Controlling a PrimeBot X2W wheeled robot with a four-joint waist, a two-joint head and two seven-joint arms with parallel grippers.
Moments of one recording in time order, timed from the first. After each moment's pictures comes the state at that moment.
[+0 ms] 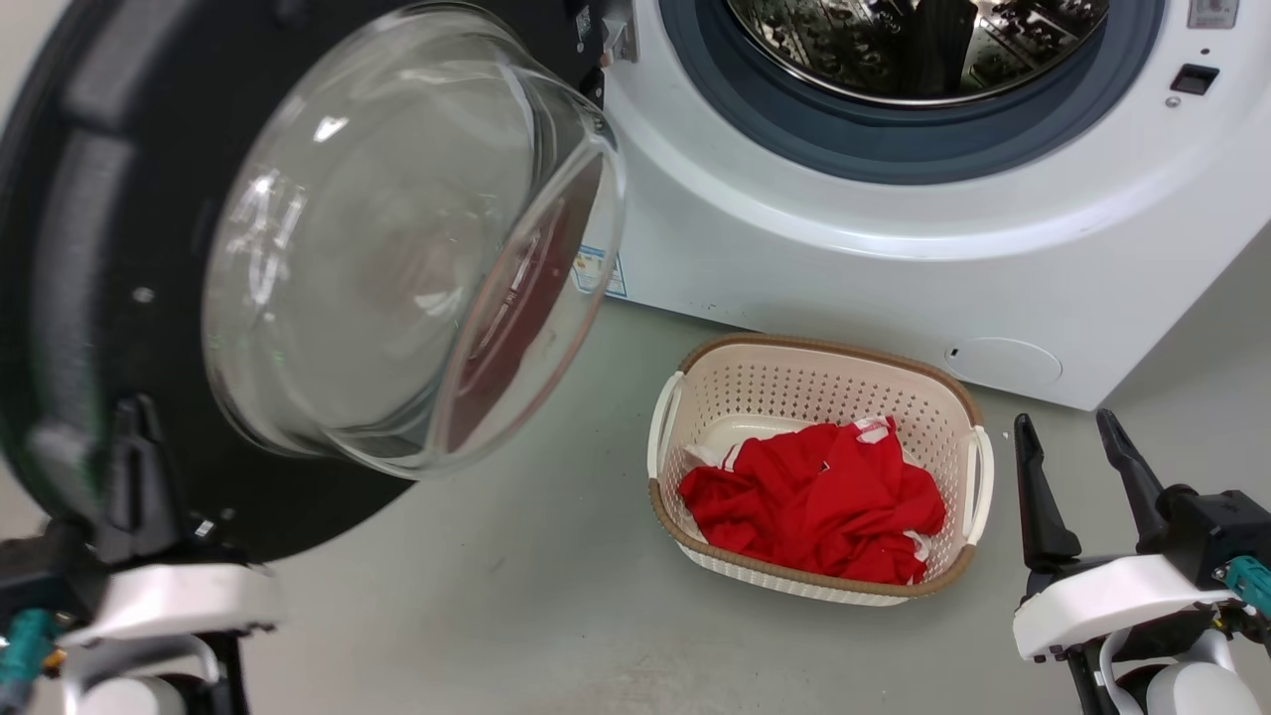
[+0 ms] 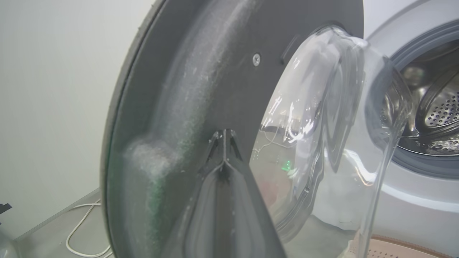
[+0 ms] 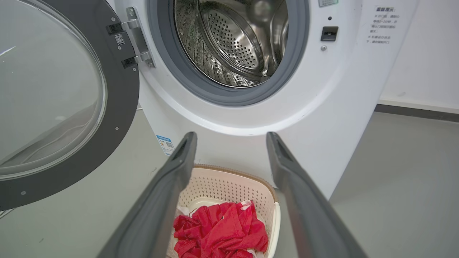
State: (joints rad) left arm -0.02 0.34 -0.03 -0.09 -0.39 0.32 -0.23; right arm -0.06 -0.05 -0.07 0.07 0.08 0.13 -0.11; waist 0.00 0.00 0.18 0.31
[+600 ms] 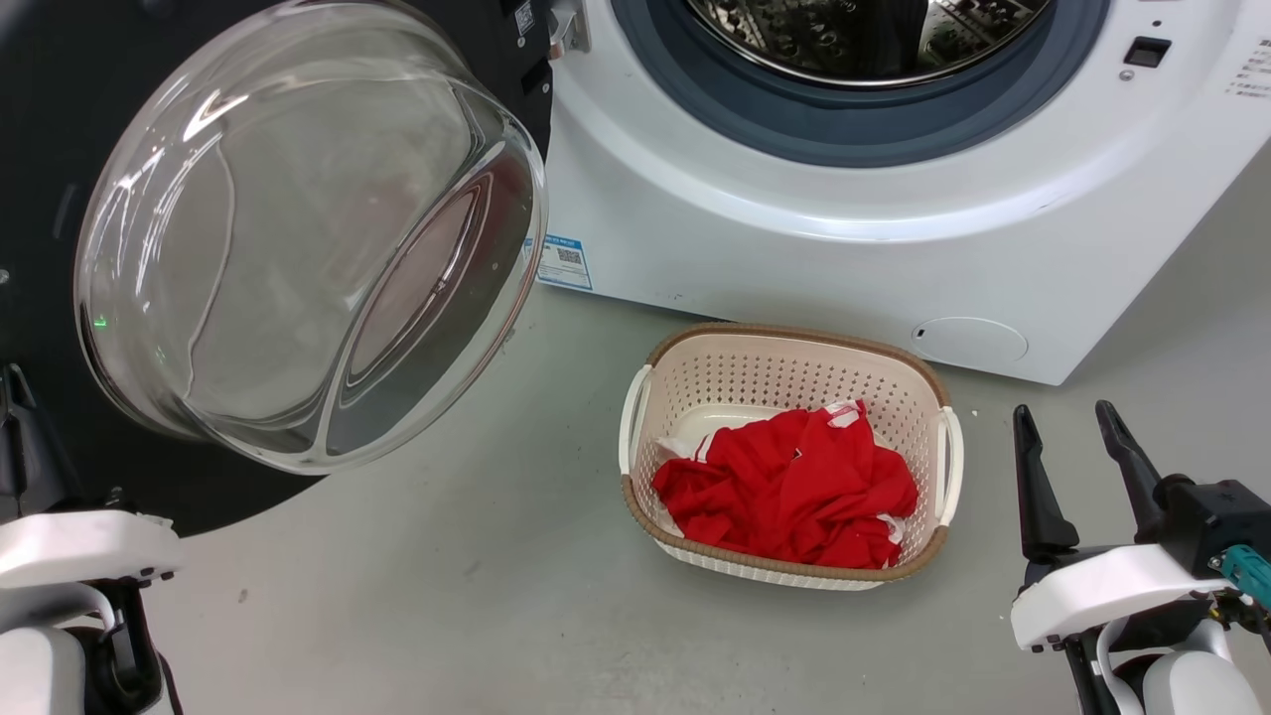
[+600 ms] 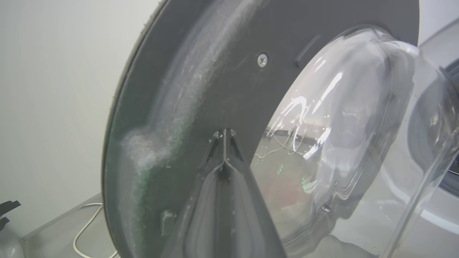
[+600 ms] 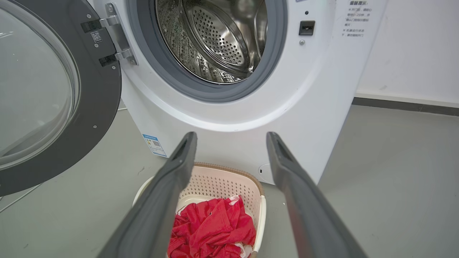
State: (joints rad) left arm -0.16 0.37 0.14 0.14 -0.42 0.20 -0.26; right arm -0.08 -0.05 -0.07 0.08 0.07 0.13 -0.11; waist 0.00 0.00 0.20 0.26
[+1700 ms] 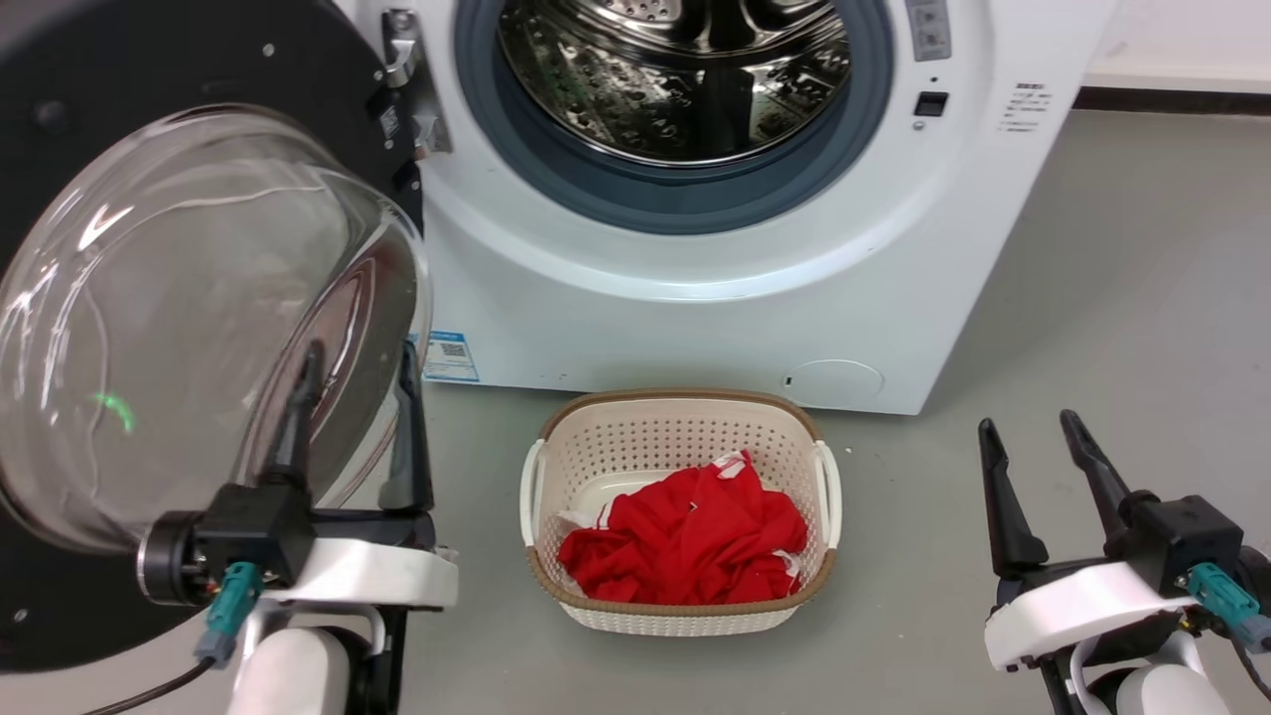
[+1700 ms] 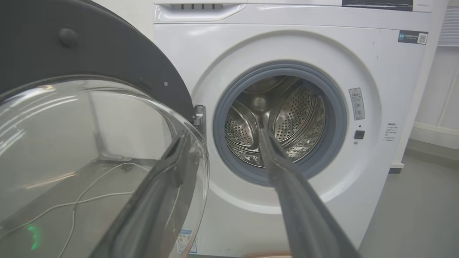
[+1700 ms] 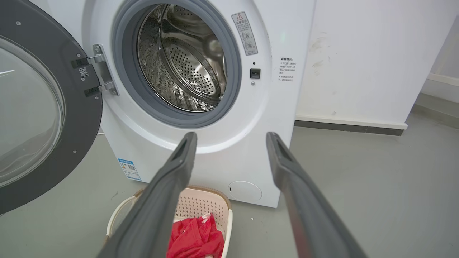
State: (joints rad) left arm -0.15 0.13 -0.09 0.00 -0.18 0.05 -0.26; right arm -0.06 -0.05 -0.02 0.08 0.06 0.13 -0.14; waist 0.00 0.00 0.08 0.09
